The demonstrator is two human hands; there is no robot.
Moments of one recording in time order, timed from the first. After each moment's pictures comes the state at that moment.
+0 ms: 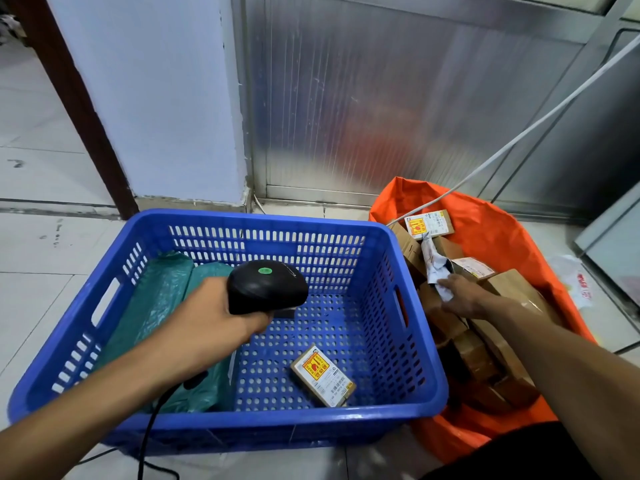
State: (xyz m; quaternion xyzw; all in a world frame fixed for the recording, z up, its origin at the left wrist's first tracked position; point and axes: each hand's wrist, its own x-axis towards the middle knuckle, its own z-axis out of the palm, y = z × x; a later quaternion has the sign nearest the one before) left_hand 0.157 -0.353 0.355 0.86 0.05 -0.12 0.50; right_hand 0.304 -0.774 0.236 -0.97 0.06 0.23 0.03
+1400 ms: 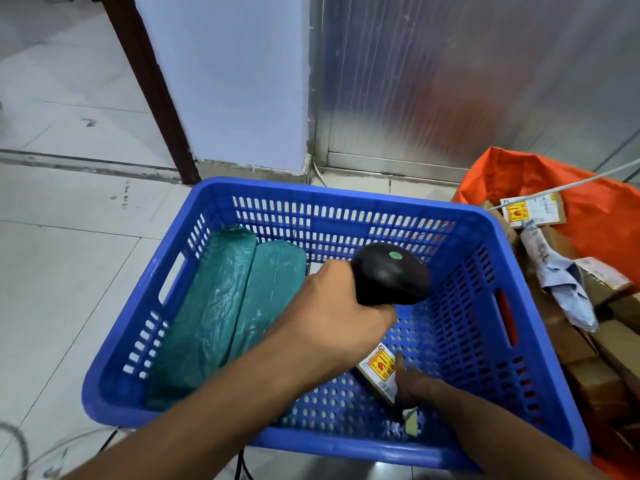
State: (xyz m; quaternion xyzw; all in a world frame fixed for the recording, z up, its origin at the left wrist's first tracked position) left_hand 0.204 -0.357 0.320 0.86 0.04 -0.13 0.49; right_hand 0.250 -0.572 0.021 -0.87 0.04 0.49 0.02
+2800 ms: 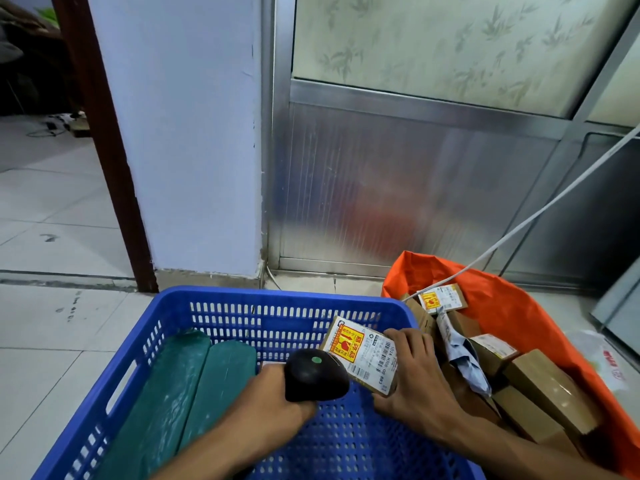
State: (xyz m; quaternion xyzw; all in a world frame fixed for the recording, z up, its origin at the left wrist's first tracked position) left_hand 0.187 -0.360 0.321 0.84 0.02 -0.15 0.52; right_hand 0.240 -0.611 0.272 -0.97 -0.14 -0.12 0.15
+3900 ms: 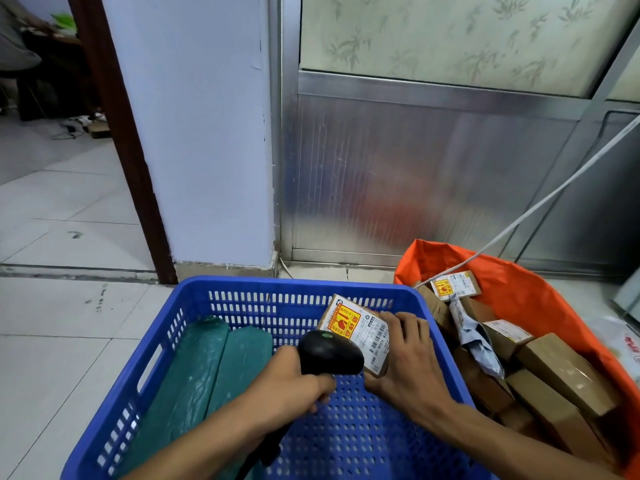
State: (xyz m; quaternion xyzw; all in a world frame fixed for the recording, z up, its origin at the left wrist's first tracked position) left_hand 0.176 -0.367 0.330 0.80 0.06 -0.18 0.58; right_hand 0.226 -0.579 0.264 -0.97 -0.12 -0.16 0.16
